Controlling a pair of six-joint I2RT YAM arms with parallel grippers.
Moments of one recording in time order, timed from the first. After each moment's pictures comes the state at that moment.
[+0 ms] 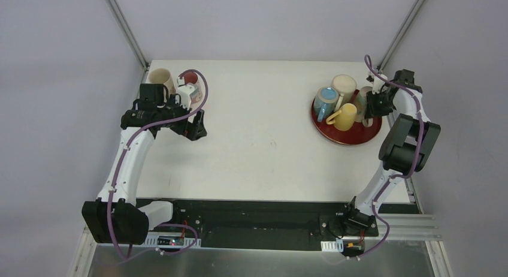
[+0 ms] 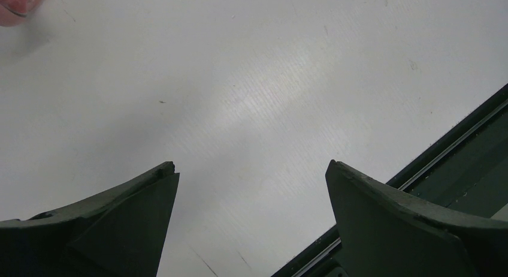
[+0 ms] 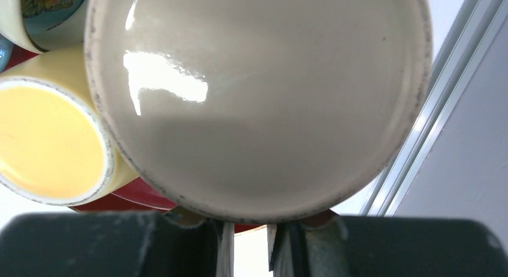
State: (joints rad) left arm -0.02 1.16 1.13 -0.83 0.53 0.33; right arm -0.35 1.93 1.55 -0.78 -0.29 -0.57
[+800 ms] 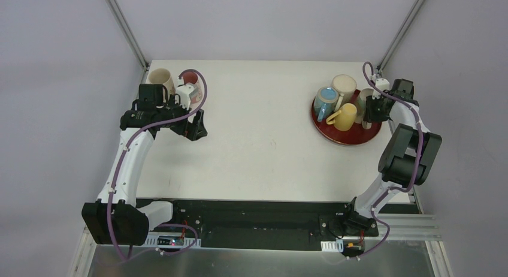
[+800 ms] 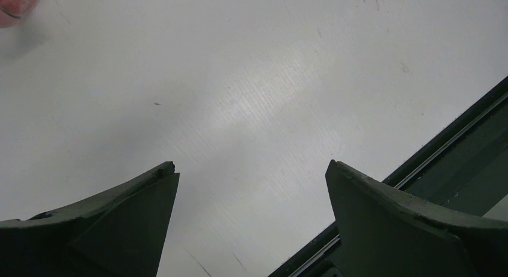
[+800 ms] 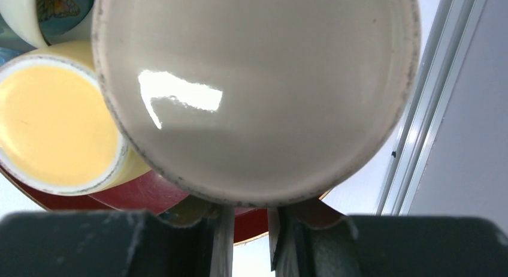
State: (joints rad) left arm -0.02 1.15 1.13 -0.83 0.54 0.32; right arm -0.35 1.77 1.30 -0.52 -0.30 -0.48
